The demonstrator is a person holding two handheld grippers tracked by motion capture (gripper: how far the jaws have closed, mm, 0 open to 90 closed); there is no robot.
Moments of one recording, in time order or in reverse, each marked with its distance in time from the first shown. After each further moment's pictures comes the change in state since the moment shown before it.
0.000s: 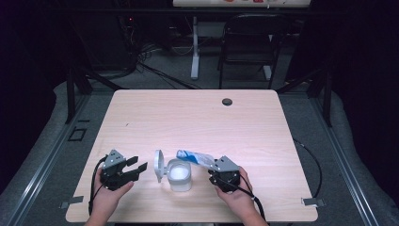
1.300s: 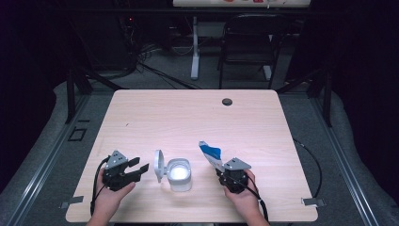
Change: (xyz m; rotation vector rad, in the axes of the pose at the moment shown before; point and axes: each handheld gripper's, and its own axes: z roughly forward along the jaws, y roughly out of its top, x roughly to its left) left arm -0.004 -0.003 0.006 0.013 -0.002 0.014; right arm -0.024 -0.037 0.014 0.064 0.059 0.189
